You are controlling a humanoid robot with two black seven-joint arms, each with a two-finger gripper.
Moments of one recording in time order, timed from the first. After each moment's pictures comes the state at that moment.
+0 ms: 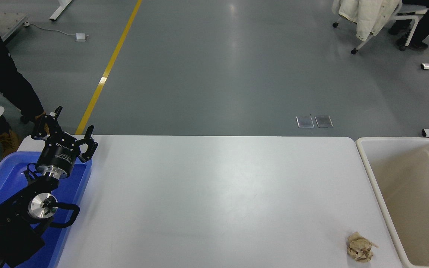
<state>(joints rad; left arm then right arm) -0.54 0.39 -0.87 -0.51 0.08 -0.52 -0.58 0.83 -0.68 -0.36 -0.05 -0.50 0.27 0.57</state>
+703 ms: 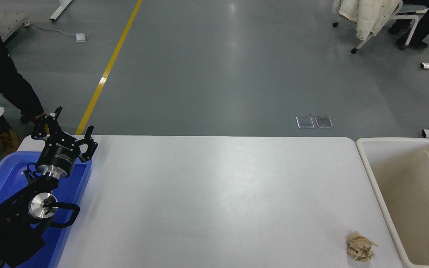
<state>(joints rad) -0.54 0.39 -0.87 -0.51 0.08 -0.52 -0.58 0.60 -0.50 -0.26 -0.08 -0.35 0.14 0.42</state>
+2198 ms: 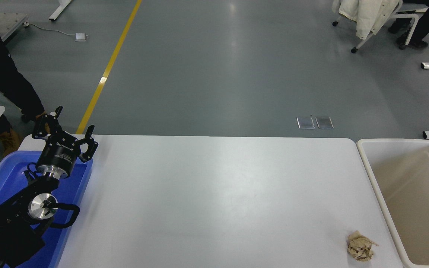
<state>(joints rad) -0.54 0.39 -0.87 -0.51 0.08 -0.52 -0.58 0.93 -0.65 0.30 0.28 -0.30 0.07 0.36</state>
